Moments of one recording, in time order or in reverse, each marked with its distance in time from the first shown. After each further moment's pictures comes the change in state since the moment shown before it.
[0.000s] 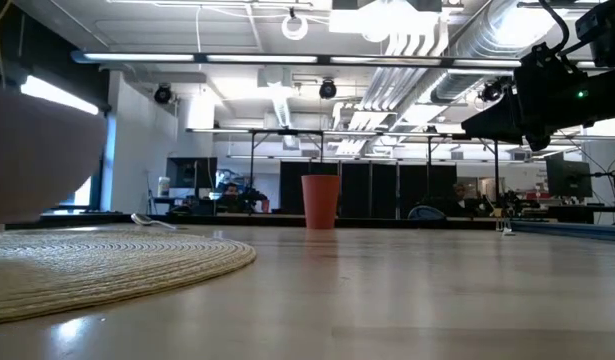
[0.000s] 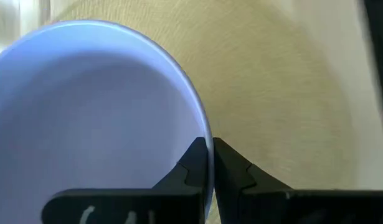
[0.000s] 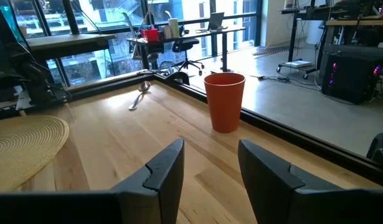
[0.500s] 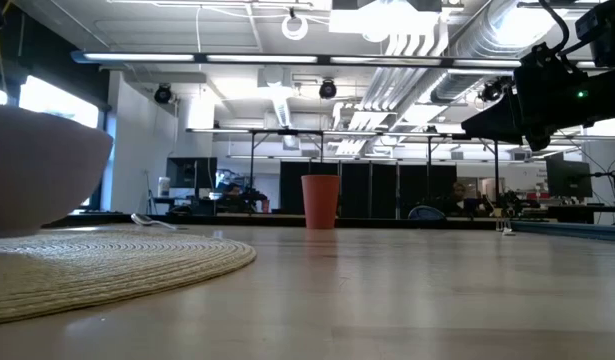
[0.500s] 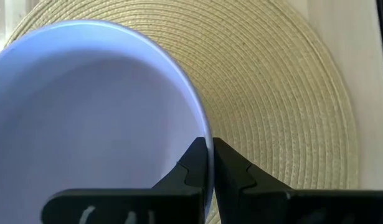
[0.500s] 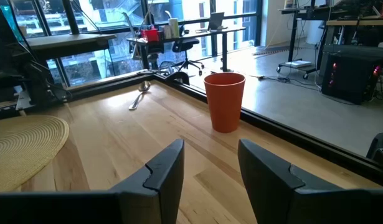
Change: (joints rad) left arm 0.037 0.000 -0.011 0.028 0.050 0.014; right arm 0.000 0.000 0.000 0.000 0.000 0.000
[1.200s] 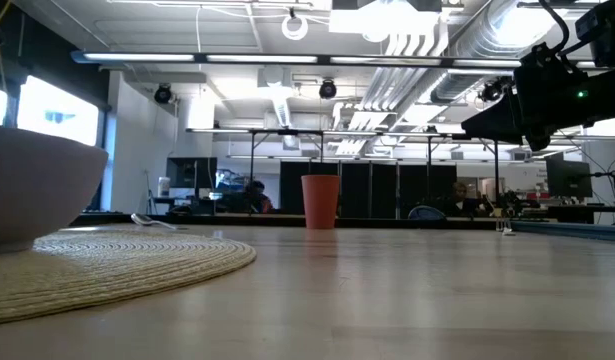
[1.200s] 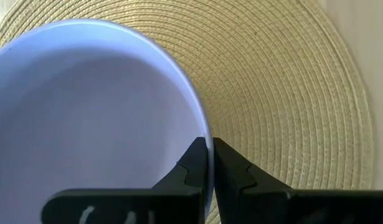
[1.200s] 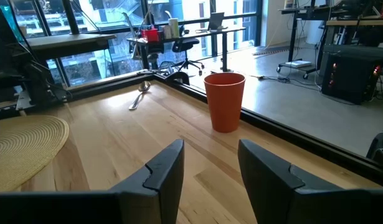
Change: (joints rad) left arm 0.000 0.001 -0.038 0.027 0.013 -0.044; right arm 0.000 0.000 0.000 0.000 0.000 0.000
